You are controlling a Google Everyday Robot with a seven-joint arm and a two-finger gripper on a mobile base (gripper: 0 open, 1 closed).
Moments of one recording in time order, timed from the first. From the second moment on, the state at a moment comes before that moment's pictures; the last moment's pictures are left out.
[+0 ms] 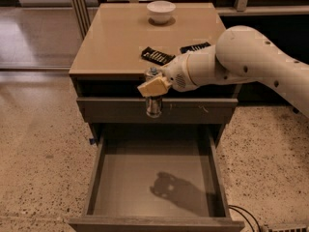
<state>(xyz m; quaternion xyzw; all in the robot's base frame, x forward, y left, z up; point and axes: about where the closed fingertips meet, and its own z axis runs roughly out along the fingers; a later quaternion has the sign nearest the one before) 0.600 0.000 0.855 -0.45 0.76 0.24 0.41</state>
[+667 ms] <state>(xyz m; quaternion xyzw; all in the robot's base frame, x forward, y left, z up) 0.586 -0.007 0.825 -0.41 0.77 0.27 0.41</state>
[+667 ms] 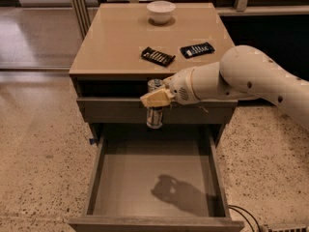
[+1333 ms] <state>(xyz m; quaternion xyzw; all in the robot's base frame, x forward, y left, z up) 0.563 -0.007 0.777 -0.40 0.76 0.27 0.44</state>
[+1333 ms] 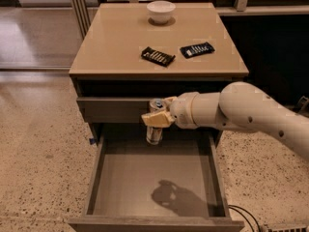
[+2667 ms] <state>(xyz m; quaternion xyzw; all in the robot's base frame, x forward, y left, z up) 0.544 -0.039 0.601 -0.30 0.81 0.23 0.45</state>
